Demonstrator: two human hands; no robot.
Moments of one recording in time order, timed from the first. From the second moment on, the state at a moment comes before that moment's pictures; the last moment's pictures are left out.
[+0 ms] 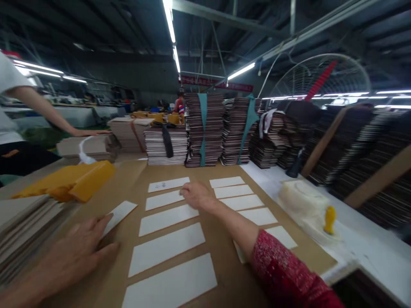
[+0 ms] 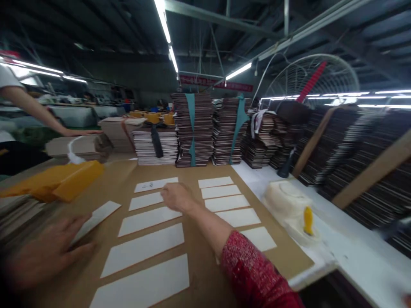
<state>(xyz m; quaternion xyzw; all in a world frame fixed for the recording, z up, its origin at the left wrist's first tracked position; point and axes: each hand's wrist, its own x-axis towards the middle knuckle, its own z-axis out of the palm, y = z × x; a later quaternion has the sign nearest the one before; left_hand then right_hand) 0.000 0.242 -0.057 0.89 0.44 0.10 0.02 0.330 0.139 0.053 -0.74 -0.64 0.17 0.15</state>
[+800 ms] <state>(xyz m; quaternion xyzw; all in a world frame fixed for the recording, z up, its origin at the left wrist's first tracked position) 0.252 -0.030 -0.009 0.92 0.18 0.16 0.31 0.564 -0.171 0.047 -0.89 -0.34 -0.11 0.28</state>
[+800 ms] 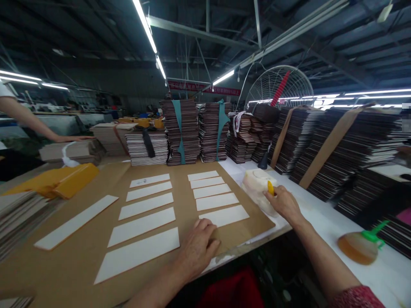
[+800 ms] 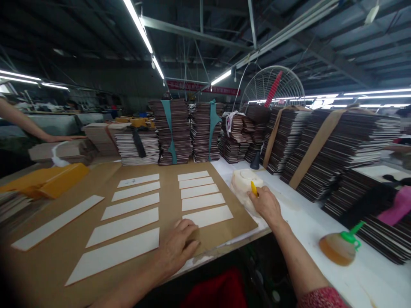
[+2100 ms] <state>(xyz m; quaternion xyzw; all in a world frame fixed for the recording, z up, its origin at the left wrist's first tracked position) 0.423 -0.018 0.052 0.97 -0.03 0.16 0.19 0.612 -0.227 0.065 -0.78 -0.34 0.07 0.53</state>
